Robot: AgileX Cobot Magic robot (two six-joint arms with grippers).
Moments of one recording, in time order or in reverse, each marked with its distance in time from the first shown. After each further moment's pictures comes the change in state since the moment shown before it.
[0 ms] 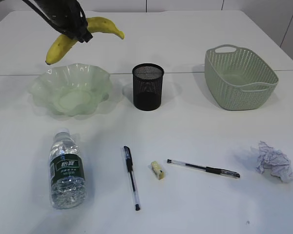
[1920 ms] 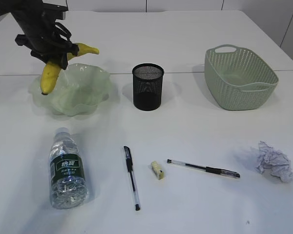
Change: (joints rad) left arm 0.105 0.081 0.000 -0.057 0.172 -0.439; right arm 0.000 0.000 0.000 0.080 0.001 0.000
